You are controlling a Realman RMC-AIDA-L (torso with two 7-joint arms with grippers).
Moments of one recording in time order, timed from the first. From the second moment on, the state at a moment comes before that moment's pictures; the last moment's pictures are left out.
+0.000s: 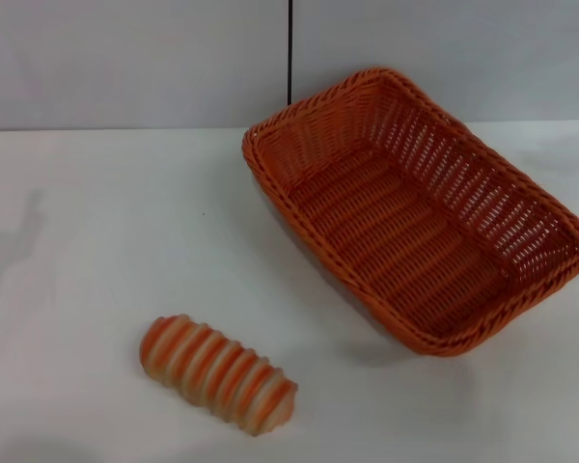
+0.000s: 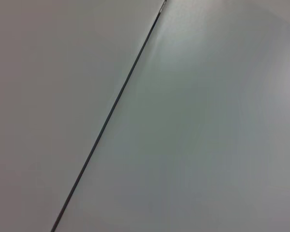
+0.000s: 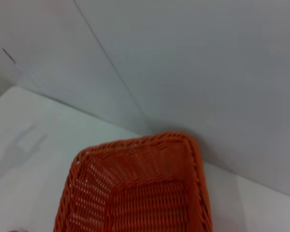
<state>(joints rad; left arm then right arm) -0.27 -2.07 0.51 -0.02 0.85 1.98 -0.67 0.76 1.67 2.36 0.94 -2.22 1.79 -0.82</state>
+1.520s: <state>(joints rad) -0.23 -2.07 0.51 -0.02 0.85 1.98 -0.67 0.82 1.78 2.17 0.63 -2.34 1.54 -0.91</state>
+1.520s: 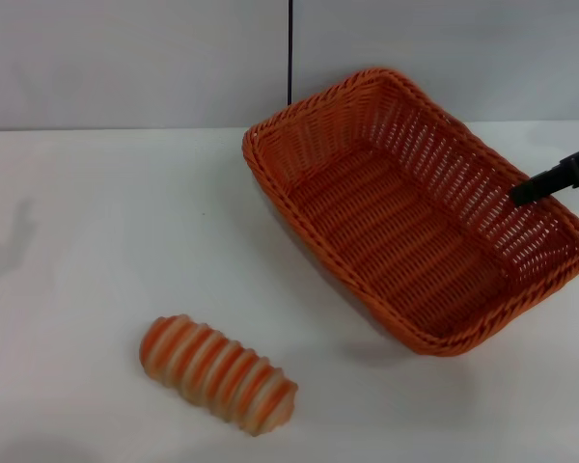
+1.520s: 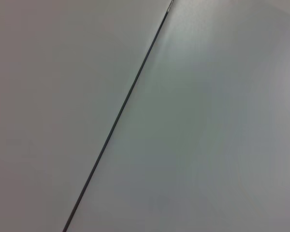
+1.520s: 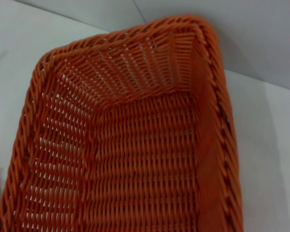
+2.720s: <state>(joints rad) -0.23 -2.07 0.51 -0.02 0.85 1.98 -0.67 0.73 1.86 2.15 0.76 -2.30 1.42 -0.97</state>
